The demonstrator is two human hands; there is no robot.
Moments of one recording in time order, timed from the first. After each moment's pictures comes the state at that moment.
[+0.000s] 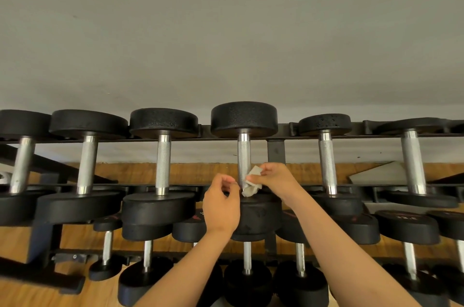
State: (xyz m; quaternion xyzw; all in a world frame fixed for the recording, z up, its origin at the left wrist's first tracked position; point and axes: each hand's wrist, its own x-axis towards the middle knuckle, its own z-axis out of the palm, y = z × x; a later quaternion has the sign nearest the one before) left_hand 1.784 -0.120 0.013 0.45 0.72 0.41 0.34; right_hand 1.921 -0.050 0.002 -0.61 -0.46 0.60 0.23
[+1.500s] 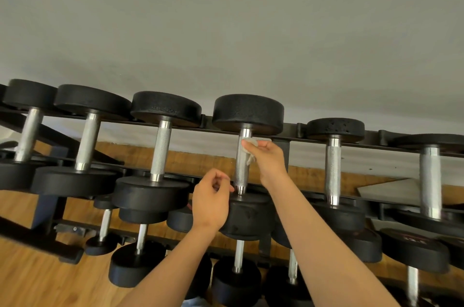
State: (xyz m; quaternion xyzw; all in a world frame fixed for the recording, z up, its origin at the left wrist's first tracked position) left_hand 1.783 -0.120 0.017 0.41 0.74 0.40 0.35; right_hand 1.891 -0.015 0.019 -0.62 -0.28 0.63 0.36
